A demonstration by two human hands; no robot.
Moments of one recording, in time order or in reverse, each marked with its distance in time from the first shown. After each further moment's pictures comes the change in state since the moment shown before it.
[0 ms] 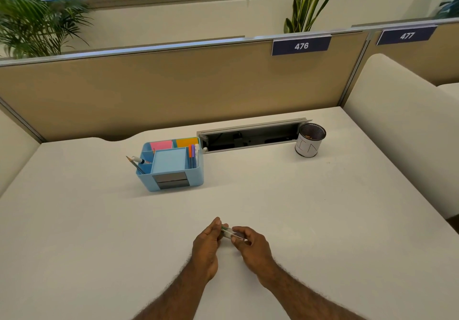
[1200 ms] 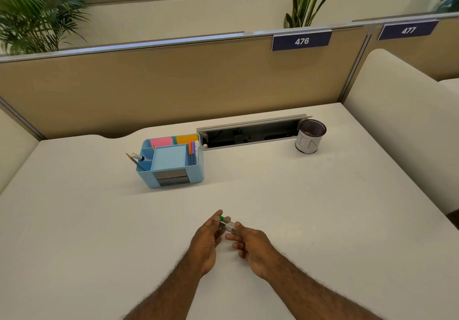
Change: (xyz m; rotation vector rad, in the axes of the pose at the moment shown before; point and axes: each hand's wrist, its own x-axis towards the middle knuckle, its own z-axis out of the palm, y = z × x) left_hand 0.004 0.010 -0.009 0.188 -0.189 -0.029; right_hand -0.001 -0.026 -0.001 0.542 -0.095 0.453
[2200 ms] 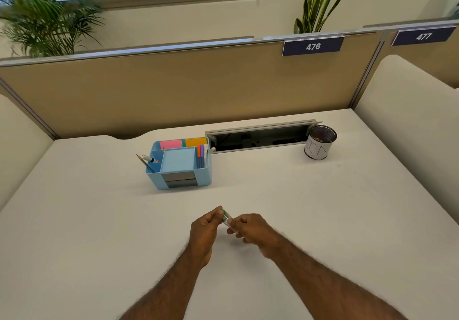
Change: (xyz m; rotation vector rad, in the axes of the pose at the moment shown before) left_hand 0.000 0.029 -0.005 0.194 0.120 0.185; right_hand 0.011 -0.042 0.015 -0.584 -0.112 -0.173
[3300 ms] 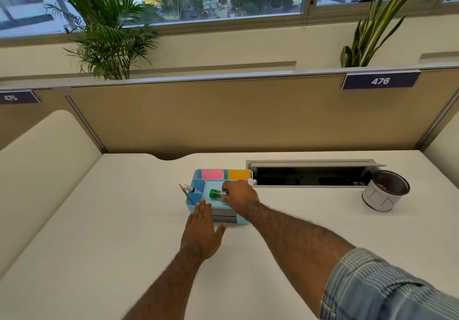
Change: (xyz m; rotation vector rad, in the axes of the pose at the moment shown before) left_hand 0.094 0.077 -0.093 1.295 0.227 0.256; right_hand 0.149 -0.179 0.085 -0.975 0.149 -0.495
